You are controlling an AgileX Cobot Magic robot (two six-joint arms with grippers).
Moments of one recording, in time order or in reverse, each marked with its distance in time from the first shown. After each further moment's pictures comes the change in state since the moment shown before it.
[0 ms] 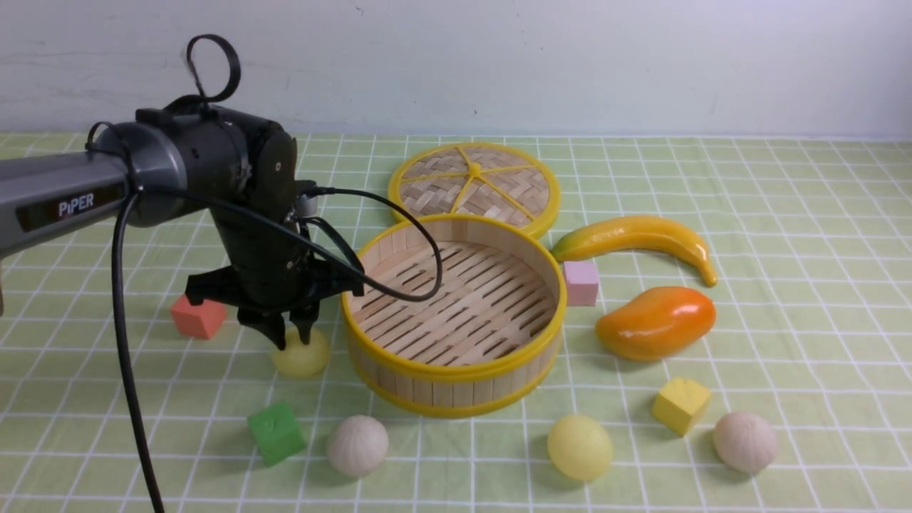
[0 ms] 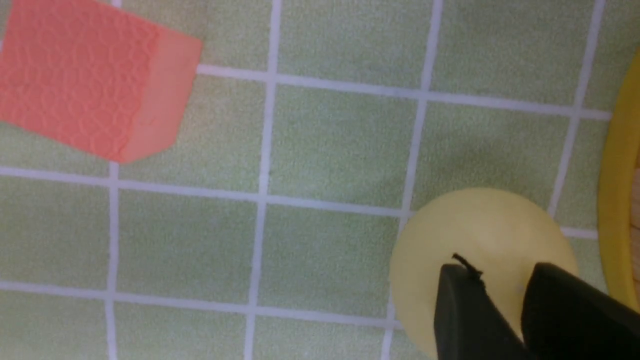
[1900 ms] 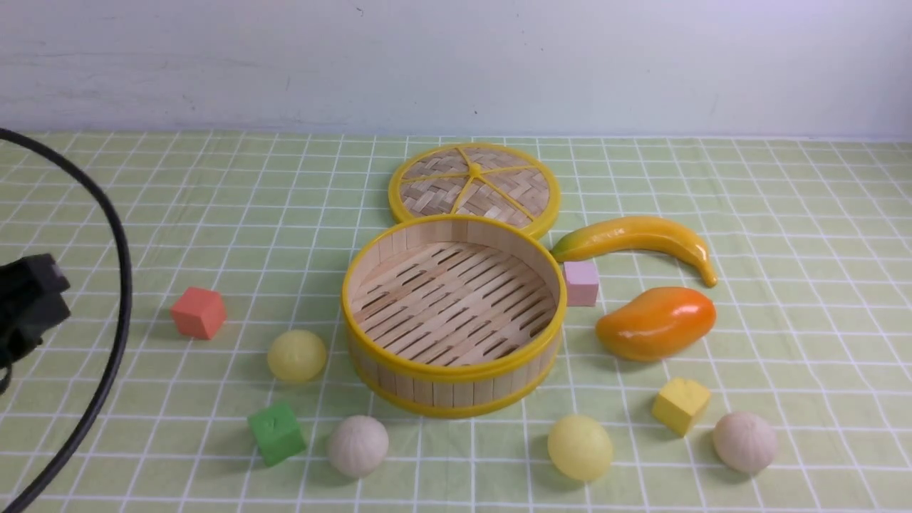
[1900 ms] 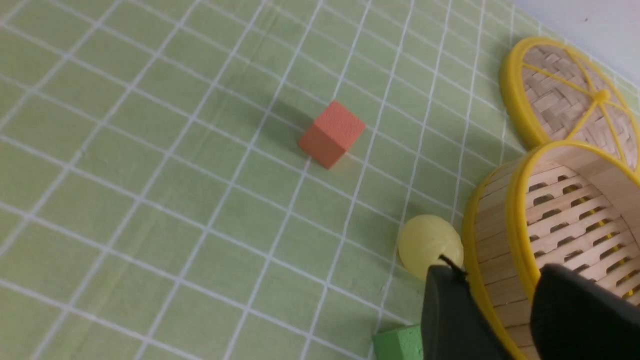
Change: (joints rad) right arm 0.000 0.000 0.000 0.000 0.000 0.000; left arm 0.259 -1.123 0.869 -0.130 -0.487 -0.100
